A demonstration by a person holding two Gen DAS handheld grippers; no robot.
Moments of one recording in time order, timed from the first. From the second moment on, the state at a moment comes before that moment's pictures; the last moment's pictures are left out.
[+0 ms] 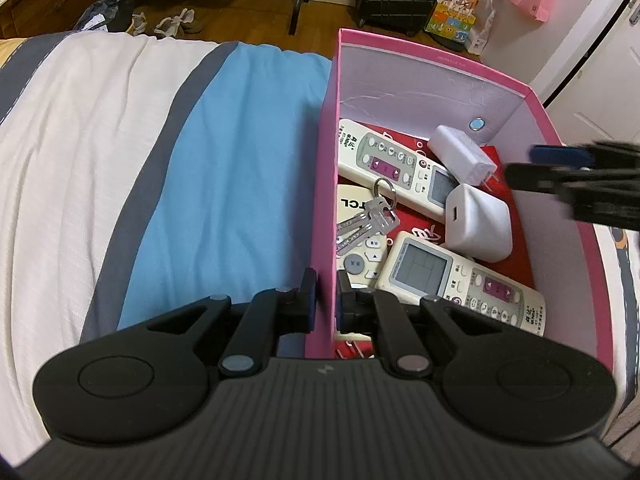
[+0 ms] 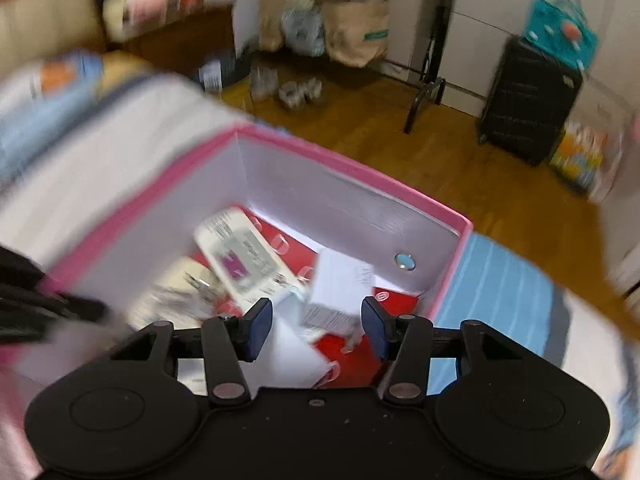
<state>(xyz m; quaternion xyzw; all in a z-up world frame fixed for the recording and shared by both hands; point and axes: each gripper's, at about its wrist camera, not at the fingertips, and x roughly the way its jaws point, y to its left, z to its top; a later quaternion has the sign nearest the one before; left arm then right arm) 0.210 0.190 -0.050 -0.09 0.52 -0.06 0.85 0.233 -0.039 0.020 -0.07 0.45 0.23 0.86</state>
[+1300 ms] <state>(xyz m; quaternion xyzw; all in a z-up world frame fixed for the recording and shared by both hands) 0.101 0.118 0.063 -0.05 0.44 -0.04 0.90 0.032 -0.147 0.111 0.10 0.28 0.18 0.94</state>
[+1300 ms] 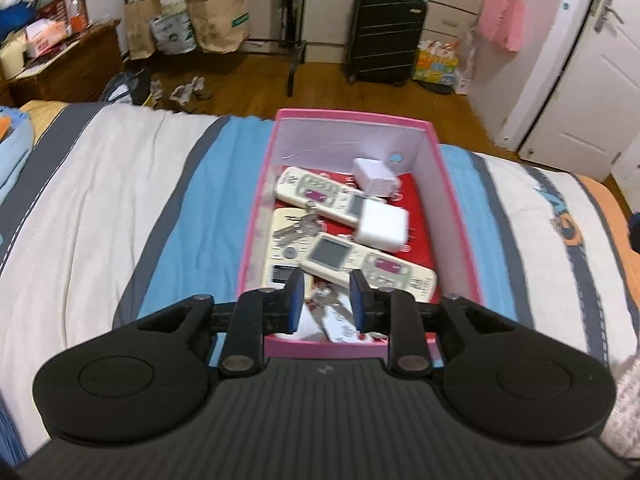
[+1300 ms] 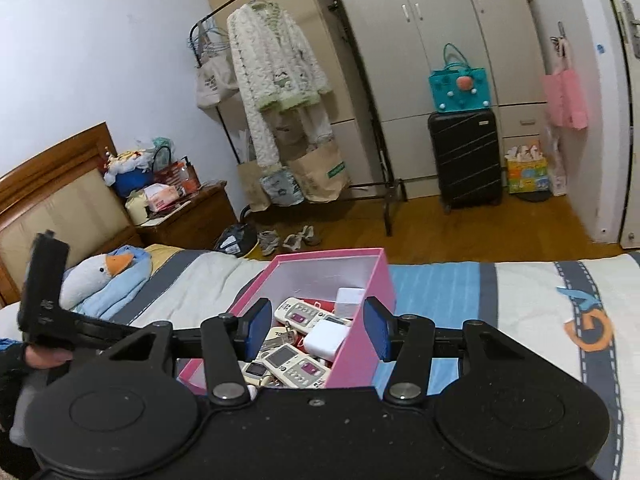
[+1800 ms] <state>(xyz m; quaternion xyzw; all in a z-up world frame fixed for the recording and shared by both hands) 0.053 0.074 0.087 -0.03 0.44 -0.05 0.90 -0.005 -0.158 0.116 0.06 0.25 0.16 0.95</state>
